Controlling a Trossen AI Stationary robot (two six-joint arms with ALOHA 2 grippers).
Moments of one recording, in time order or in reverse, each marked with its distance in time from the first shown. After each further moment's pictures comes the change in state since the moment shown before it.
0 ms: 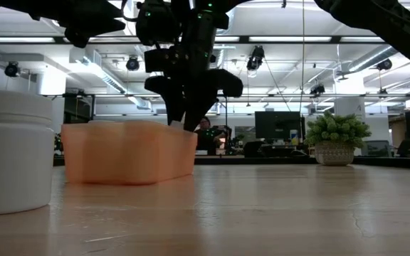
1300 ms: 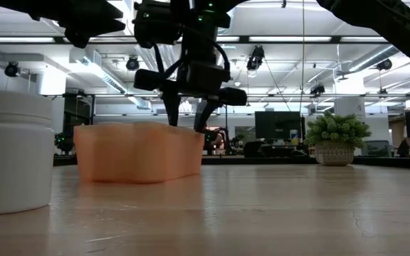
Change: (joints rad) left arm -0.001 0.000 -0.002 -0.002 0.005 0.002; right arm 0.026 0.000 -0.033 0.000 0.120 -1.062
